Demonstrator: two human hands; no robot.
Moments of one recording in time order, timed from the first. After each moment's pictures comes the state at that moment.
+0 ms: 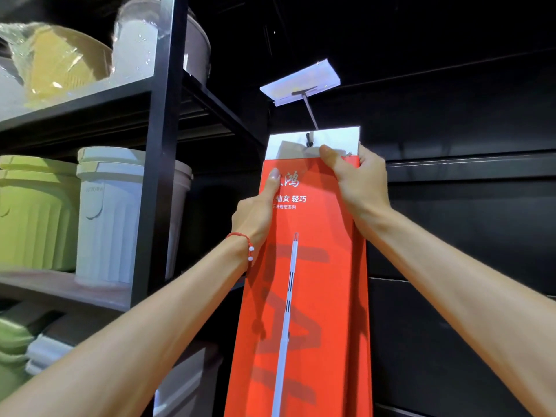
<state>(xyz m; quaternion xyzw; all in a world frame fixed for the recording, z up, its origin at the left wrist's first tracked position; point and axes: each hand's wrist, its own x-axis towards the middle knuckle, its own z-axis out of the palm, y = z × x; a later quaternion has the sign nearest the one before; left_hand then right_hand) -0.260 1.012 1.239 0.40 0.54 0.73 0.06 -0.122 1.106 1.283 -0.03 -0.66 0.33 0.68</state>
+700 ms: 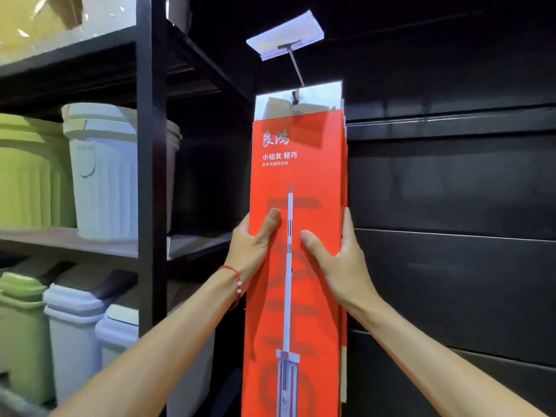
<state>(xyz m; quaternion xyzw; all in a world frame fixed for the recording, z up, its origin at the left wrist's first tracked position) -0.228 0.996 1.119 0.46 0.49 0.74 0.07 -0.104 1.111 1.088 -0.13 -0.74 0.38 0.54</state>
